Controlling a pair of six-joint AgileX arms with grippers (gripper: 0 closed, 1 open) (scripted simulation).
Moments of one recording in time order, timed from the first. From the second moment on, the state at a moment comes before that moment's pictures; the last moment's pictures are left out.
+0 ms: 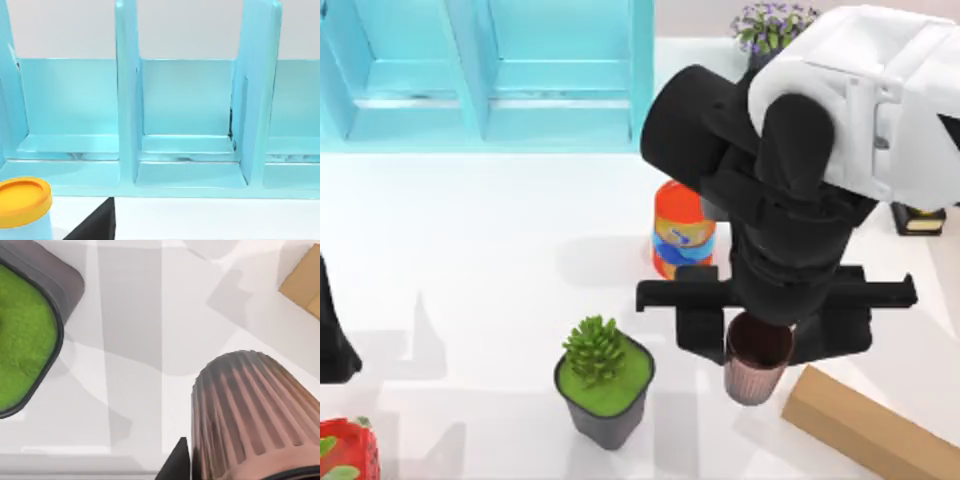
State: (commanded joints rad) left arm 0.00 0.00 0.00 0.00 0.00 0.00; right arm 0.87 1.76 1.52 -1.32 0.00 0.88
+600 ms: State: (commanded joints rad) left arm 0.00 0.00 0.00 0.00 0.00 0.00; right arm 0.87 1.77 1.41 -1.24 0.00 0.89
